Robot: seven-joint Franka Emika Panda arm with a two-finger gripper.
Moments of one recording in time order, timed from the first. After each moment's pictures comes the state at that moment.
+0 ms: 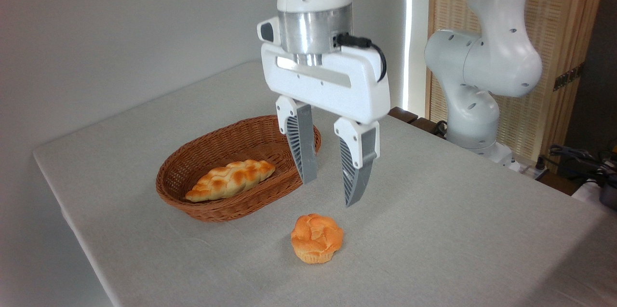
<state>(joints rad) -0.01 -0.25 0.15 -2.07 0.11 1.93 0.86</state>
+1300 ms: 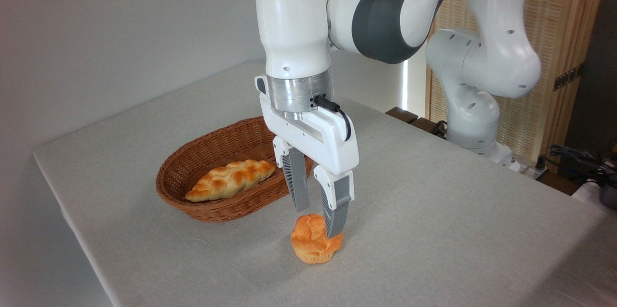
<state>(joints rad) -0.07 -0.19 0.14 -2.22 0.11 2.12 0.90</state>
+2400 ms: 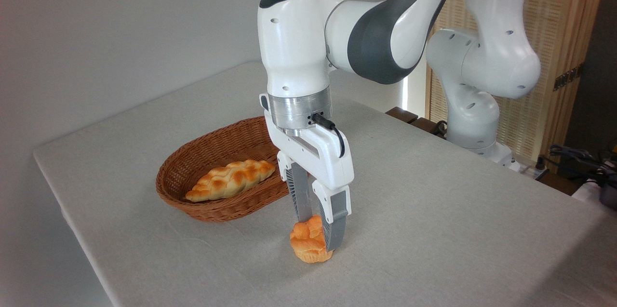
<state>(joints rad) -0.09 -0.17 0.14 -2.29 0.16 2.21 0.90</state>
